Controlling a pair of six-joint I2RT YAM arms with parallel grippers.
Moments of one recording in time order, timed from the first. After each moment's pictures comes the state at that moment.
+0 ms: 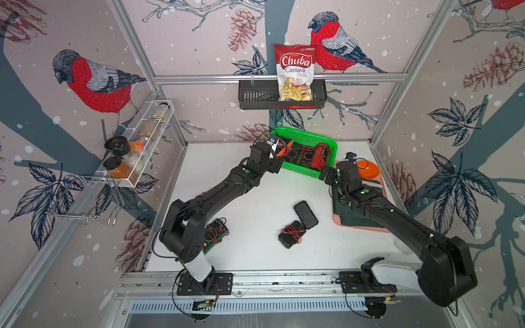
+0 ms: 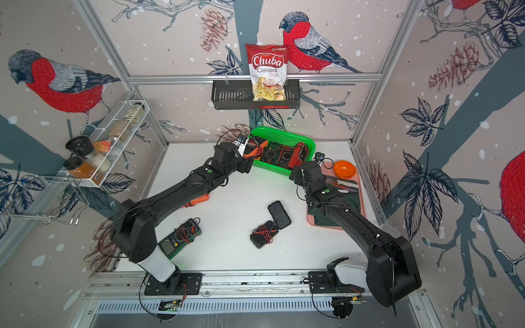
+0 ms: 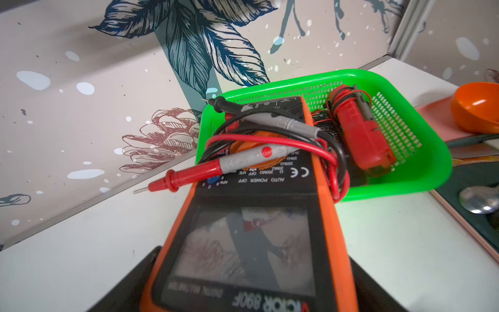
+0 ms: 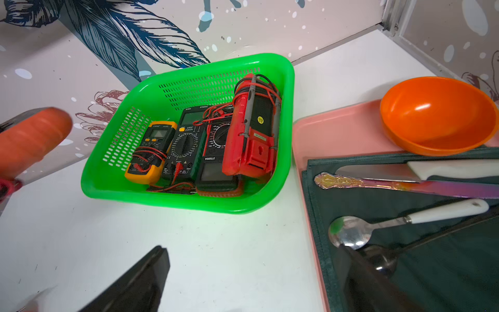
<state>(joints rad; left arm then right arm) -0.59 1.73 1.38 -0.11 -0.22 0.08 0.46 1.25 0.87 -0.19 0.34 0.55</state>
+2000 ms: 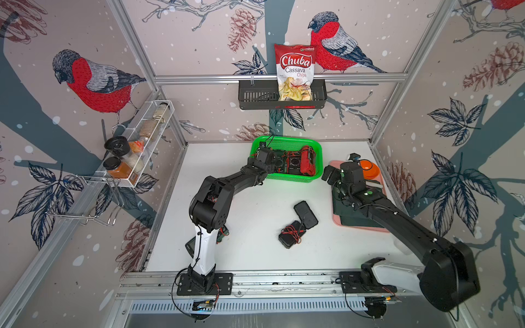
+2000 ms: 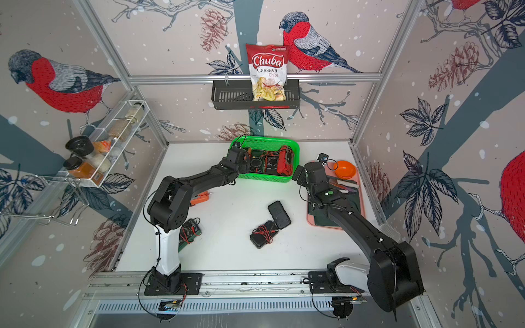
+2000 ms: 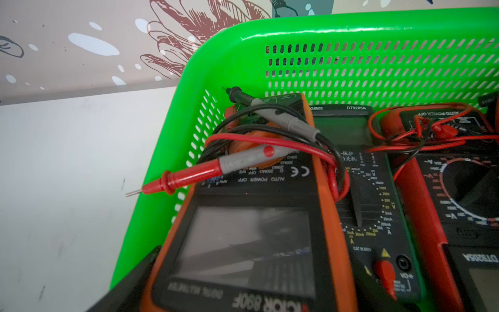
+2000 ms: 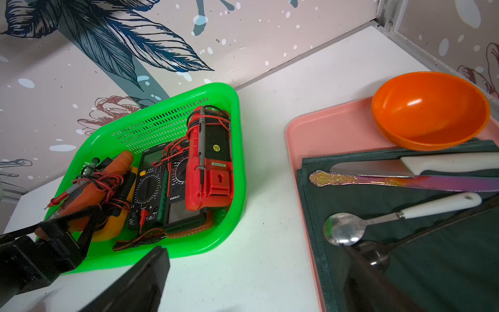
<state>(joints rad) -0.52 2.06 1.44 -0.08 -0.42 -0.23 0.42 1.23 0.85 -0.19 0.30 0.56</state>
